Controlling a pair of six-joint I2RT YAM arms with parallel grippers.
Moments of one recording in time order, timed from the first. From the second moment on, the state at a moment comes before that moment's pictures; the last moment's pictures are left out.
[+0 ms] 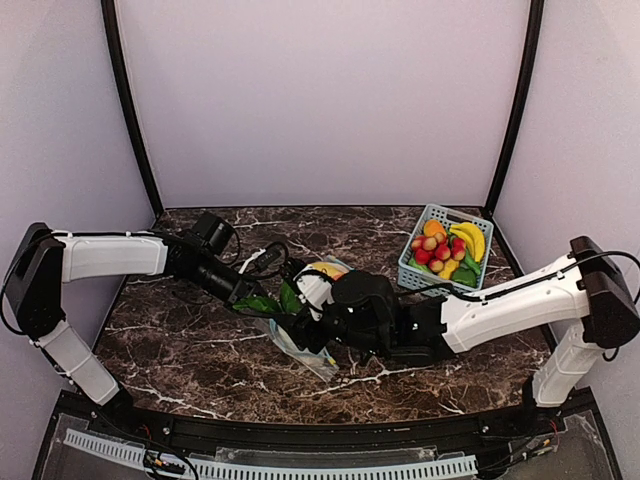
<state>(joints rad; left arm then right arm) -0.56 1.58 1.00 -0.47 0.96 -0.15 1.31 1.66 0.99 0.33 0.36 0.05</state>
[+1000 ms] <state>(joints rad) -0.55 1.58 1.00 -0.48 0.93 -0.14 1.25 1.85 1.25 -0.09 0.25 0.19</state>
